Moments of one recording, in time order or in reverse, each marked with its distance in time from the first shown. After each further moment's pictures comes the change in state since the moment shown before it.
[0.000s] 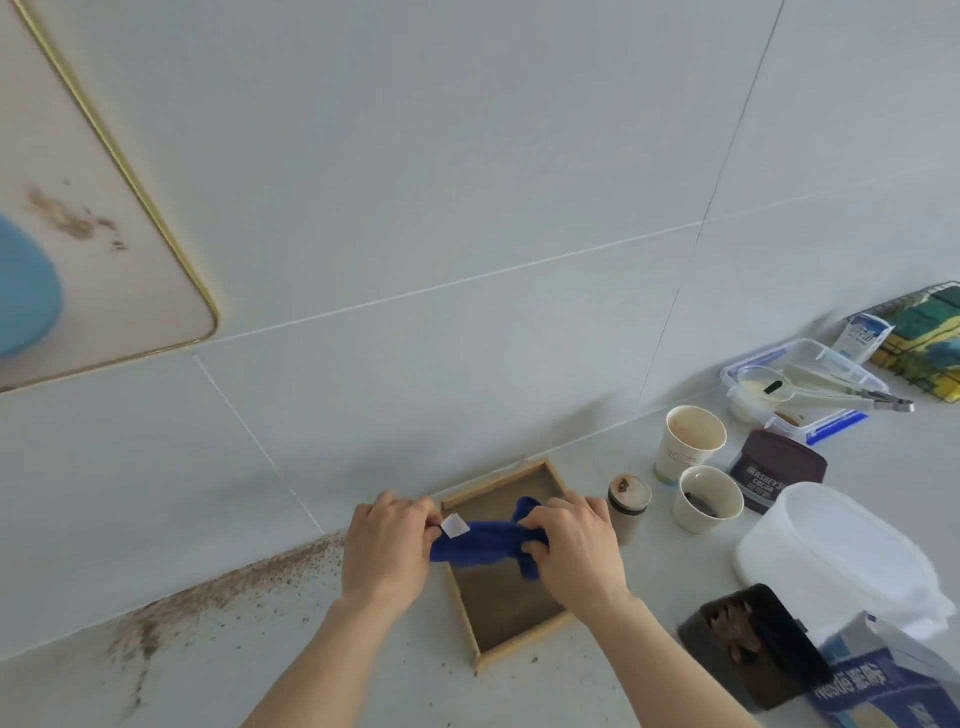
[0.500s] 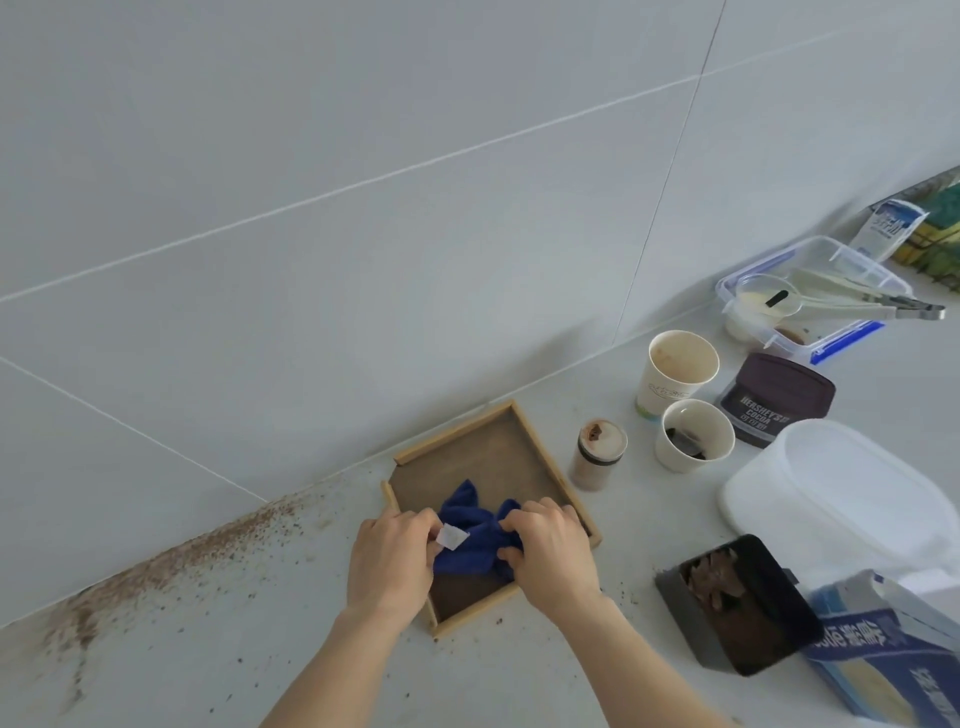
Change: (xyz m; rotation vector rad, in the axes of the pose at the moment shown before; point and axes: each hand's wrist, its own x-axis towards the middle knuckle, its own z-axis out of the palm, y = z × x) left_hand 0.007 0.035 0.097 0.073 -0.231 0.016; right_hand -0.011 0.060 0.074 0.061 -0.213 0.101
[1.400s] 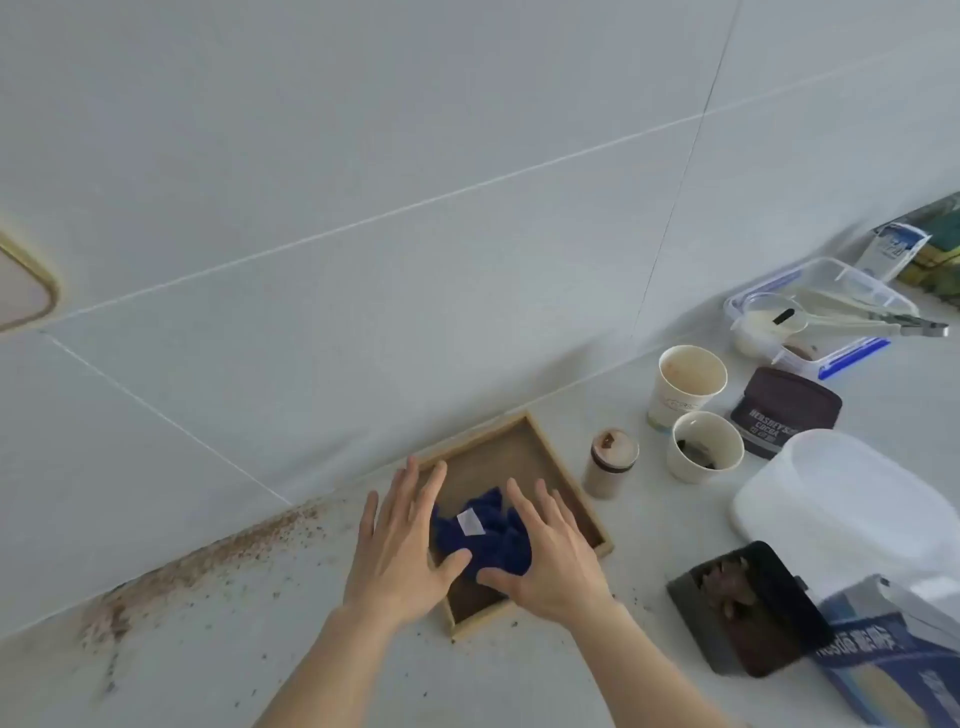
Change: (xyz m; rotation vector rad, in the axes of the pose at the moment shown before) left_hand -0.010 -0.023 -0.011 -0.105 -0.012 0.085; right_hand -0.012 -0.014 -0.009 0.181 -0.133 0.082
